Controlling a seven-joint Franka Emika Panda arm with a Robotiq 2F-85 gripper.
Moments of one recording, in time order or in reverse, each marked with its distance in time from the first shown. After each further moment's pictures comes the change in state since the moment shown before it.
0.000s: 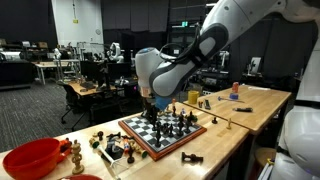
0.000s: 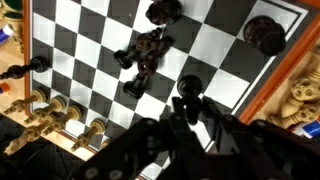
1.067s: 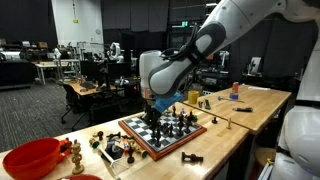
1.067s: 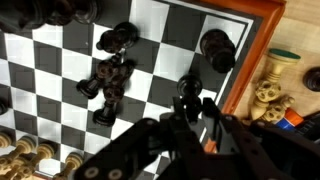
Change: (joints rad) arm 0.022 0.000 -0.025 -0.029 0.216 0.020 -0.029
